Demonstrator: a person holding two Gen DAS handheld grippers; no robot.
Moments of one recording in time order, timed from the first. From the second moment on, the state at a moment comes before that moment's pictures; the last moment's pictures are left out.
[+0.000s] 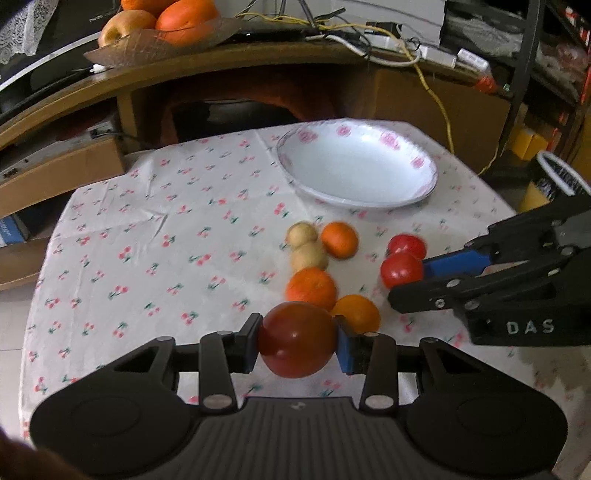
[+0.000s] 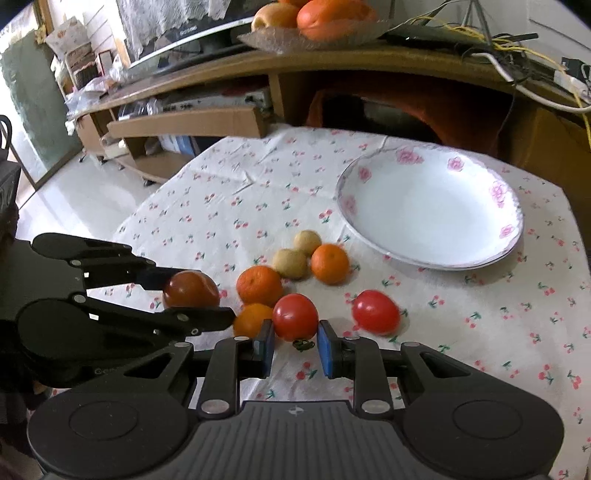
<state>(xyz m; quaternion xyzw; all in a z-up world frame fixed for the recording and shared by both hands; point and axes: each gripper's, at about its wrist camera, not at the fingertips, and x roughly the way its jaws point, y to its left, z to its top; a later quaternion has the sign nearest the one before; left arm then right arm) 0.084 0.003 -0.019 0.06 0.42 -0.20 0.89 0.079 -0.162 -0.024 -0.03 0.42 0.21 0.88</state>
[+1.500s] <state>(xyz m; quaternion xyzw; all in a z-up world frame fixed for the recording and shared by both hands) 0.199 -0.077 -0.015 0.08 0.39 -0.22 0.89 0.170 -0.222 -0.028 -0.02 0.41 0.13 0.90</state>
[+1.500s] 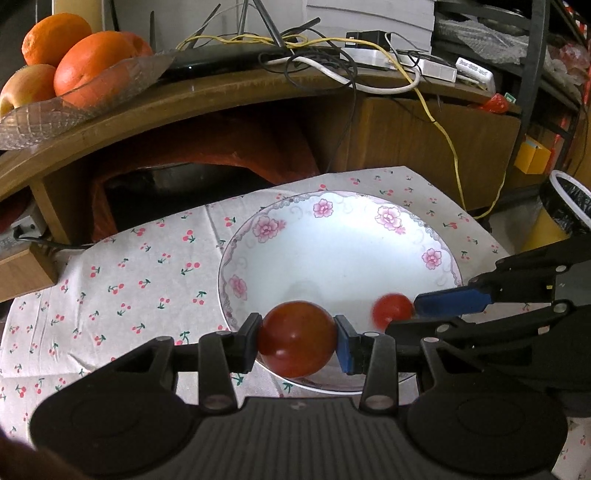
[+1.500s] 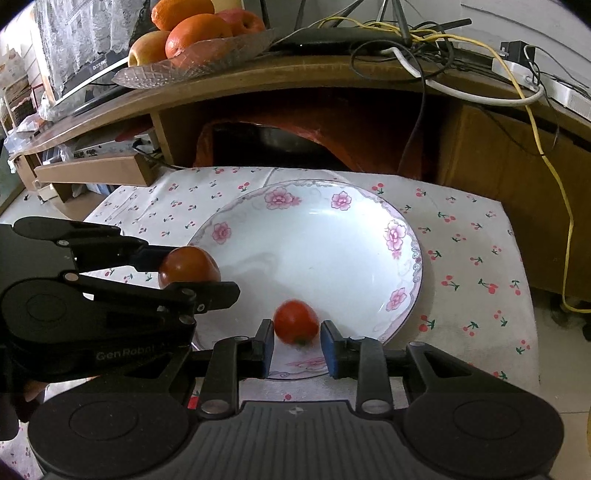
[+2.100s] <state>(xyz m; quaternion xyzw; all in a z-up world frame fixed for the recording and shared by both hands) 0.188 -0.069 0.005 0.08 0.38 -0.21 0.90 0.146 -0.225 -0.004 -0.01 0.38 0.12 0.92</state>
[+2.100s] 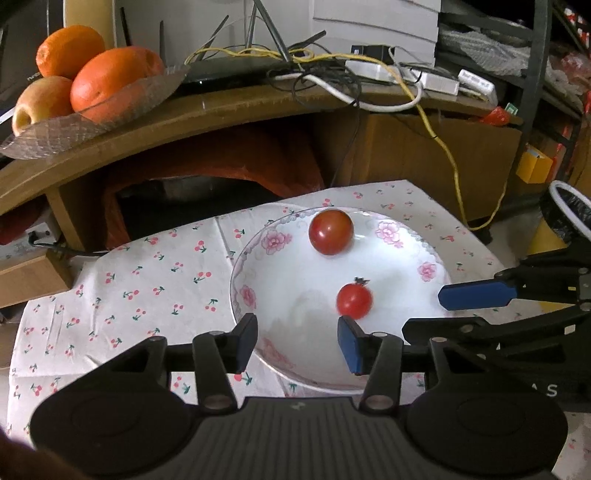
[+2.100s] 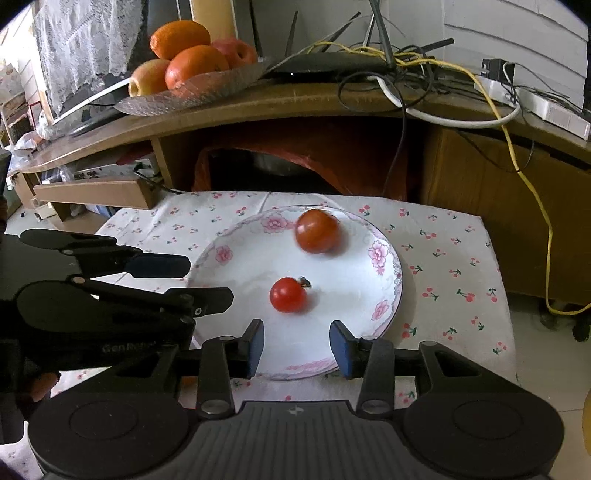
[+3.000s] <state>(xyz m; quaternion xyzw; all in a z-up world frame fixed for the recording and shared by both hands) 0.067 -0.038 -0.005 0.06 0.42 -0.22 0.88 0.069 -0.197 -0.005 -0.08 0.40 0.15 0.90</state>
